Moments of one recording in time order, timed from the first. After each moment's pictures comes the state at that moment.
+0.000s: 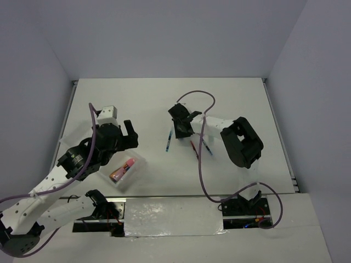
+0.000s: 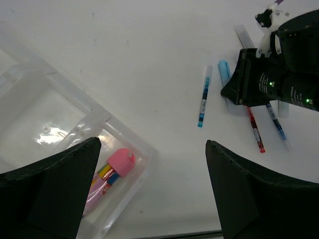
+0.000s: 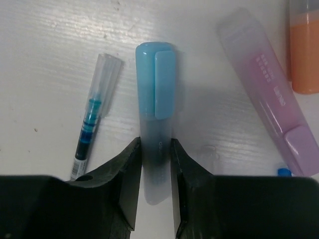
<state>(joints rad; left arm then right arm) -0.73 0.81 1.00 -0.77 -0.55 -0.64 0.68 2.00 1.36 -0.43 0.22 0.47</state>
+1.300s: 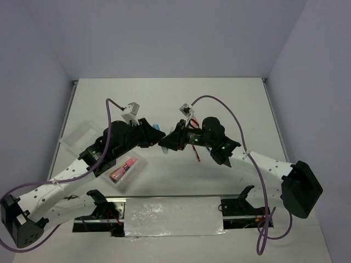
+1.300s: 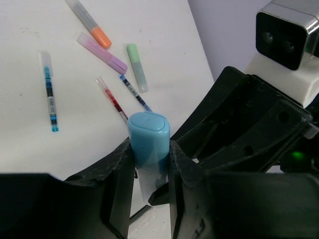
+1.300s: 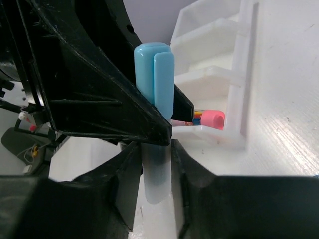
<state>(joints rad) -0.73 0.93 0.82 -0.15 -0.01 -0.81 0.77 1.22 0.73 0.44 -0.53 0.66</state>
